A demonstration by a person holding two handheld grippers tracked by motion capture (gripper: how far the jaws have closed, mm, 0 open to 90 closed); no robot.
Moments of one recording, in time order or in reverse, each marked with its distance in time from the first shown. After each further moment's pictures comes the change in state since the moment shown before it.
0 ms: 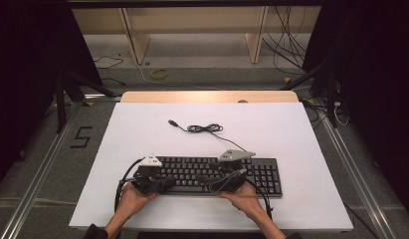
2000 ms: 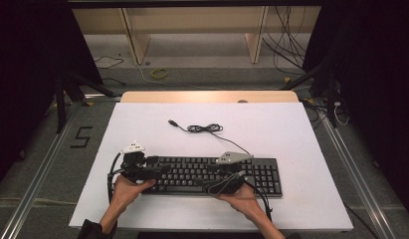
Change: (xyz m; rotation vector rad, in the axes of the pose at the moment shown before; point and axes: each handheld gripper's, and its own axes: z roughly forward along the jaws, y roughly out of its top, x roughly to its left) left arm 0.028 0.014 -0.027 -0.204 0.051 -0.142; right arm 0.004 -0.004 0.003 -0.009 0.027 -0.024
